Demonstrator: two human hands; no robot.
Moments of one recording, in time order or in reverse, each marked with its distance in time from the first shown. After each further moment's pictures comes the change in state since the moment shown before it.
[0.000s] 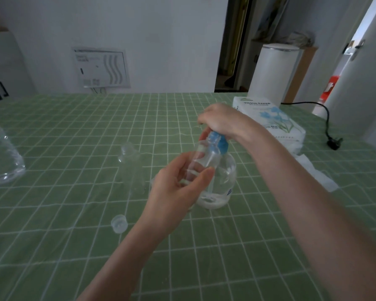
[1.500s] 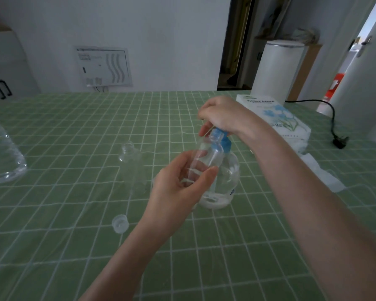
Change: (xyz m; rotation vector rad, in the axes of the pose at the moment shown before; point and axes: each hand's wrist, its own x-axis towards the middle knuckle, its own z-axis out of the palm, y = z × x) left_hand 0.000 0.000 0.001 -0.005 0.016 0.028; right_hand -0.002 -0.001 0.000 0.057 0.035 -0.053
